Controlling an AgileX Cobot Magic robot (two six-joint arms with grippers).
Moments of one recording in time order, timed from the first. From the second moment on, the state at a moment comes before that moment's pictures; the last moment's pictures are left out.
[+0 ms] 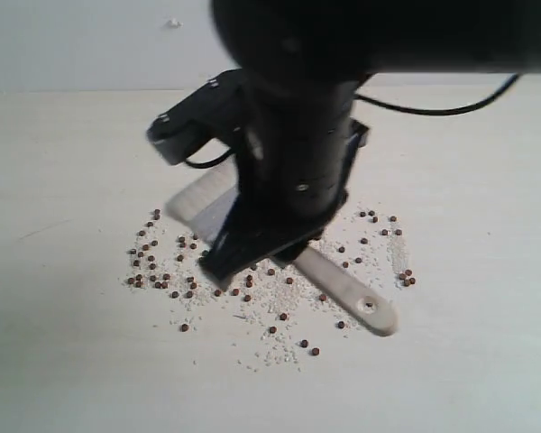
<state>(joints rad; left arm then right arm) -0.02 0.01 -0.03 1.49 0.00 -1.72 0.93 1.69 -1.32 -0.17 1.14 0.19</state>
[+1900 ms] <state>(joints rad) -0.02 1.13 -0.75 1.70 0.41 -0.94 0.53 1.33 -1.02 0.02 1.14 -0.21</state>
